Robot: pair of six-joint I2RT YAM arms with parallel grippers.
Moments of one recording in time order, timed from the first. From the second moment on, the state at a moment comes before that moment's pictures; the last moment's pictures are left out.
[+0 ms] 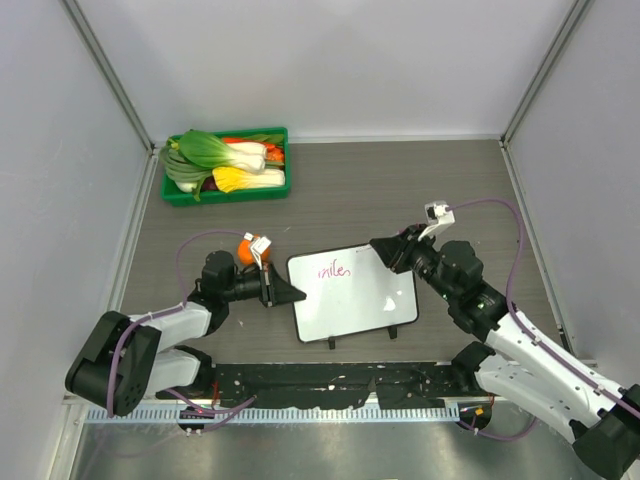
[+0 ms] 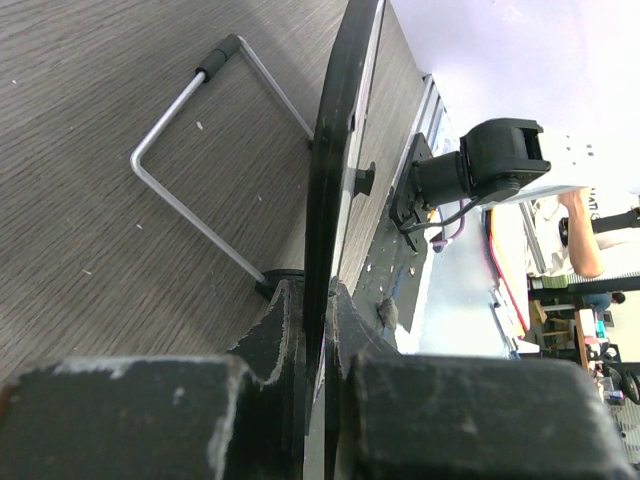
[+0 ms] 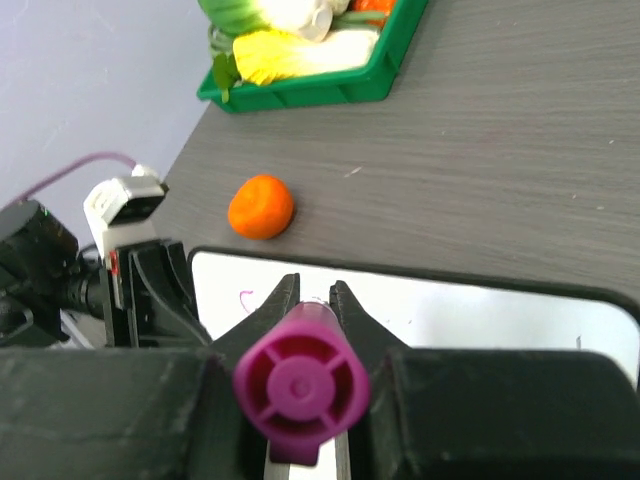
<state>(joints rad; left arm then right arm) -0.38 1.22 0.23 0.66 0.88 -0.68 0.61 0.74 0.54 0.10 -0.02 0.57</state>
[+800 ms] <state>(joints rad) -0.38 1.23 0.23 0.67 0.88 -0.68 0.78 0.78 0.49 0.08 0.24 0.49</state>
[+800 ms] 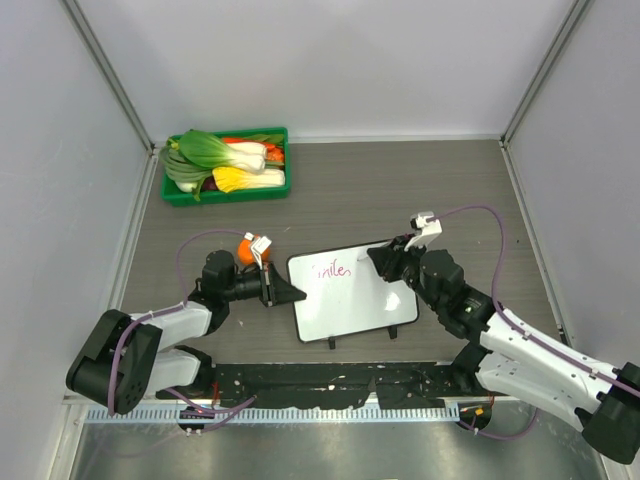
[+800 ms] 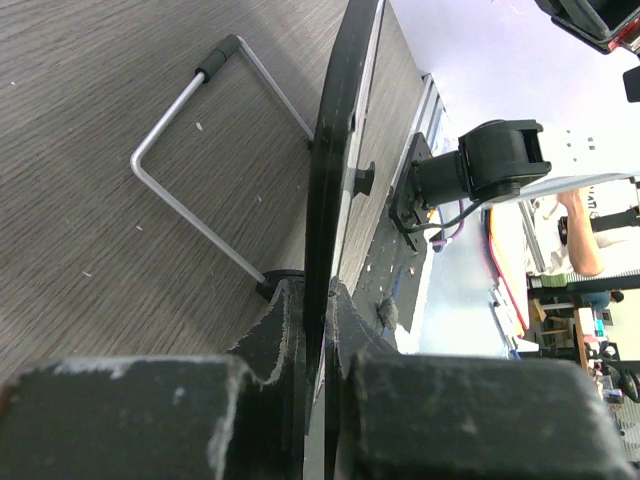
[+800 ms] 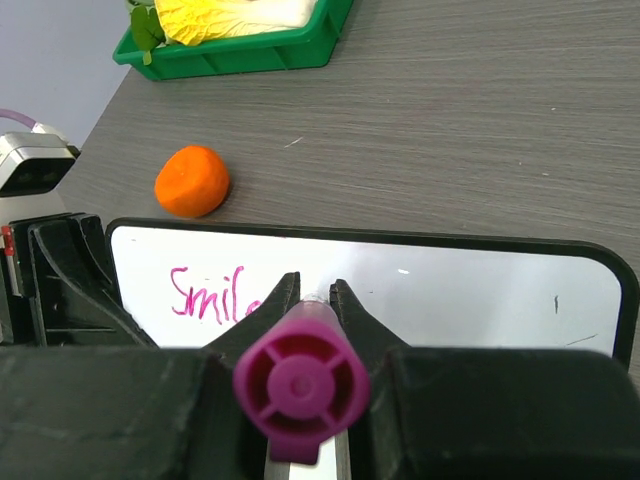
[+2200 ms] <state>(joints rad) -0.38 1.22 0.23 0.66 0.88 -0.68 0.78 0.78 0.44 0.13 0.25 0.55</state>
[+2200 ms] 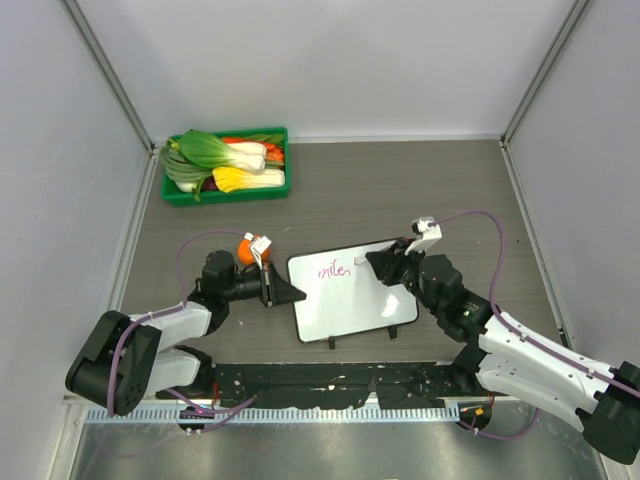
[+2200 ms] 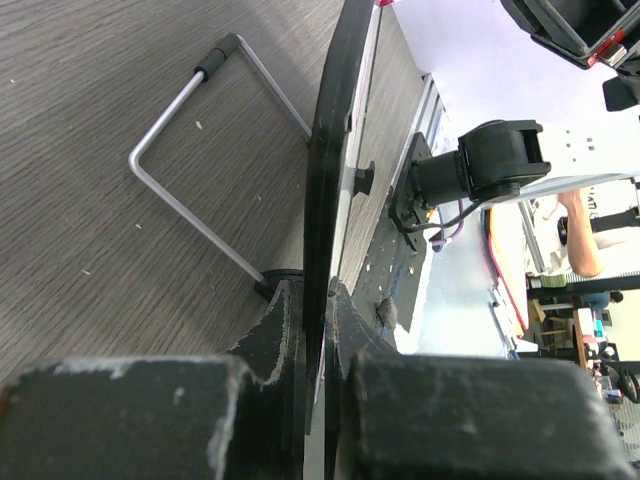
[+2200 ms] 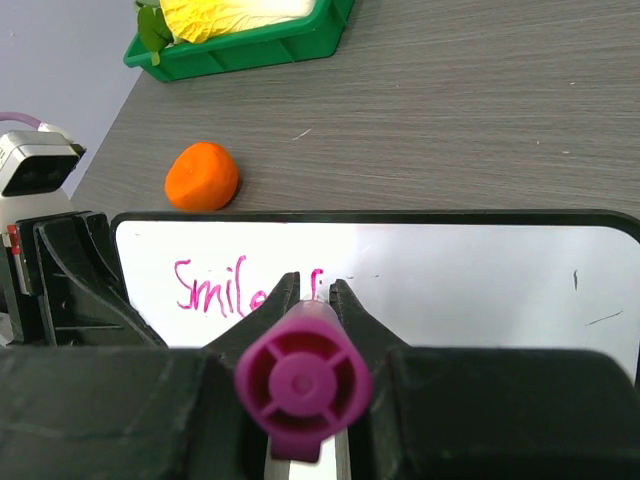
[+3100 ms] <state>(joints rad) -0.38 1.22 0.23 0.66 0.88 -0.68 0.78 0.76 0.43 0.07 0.20 0.56</state>
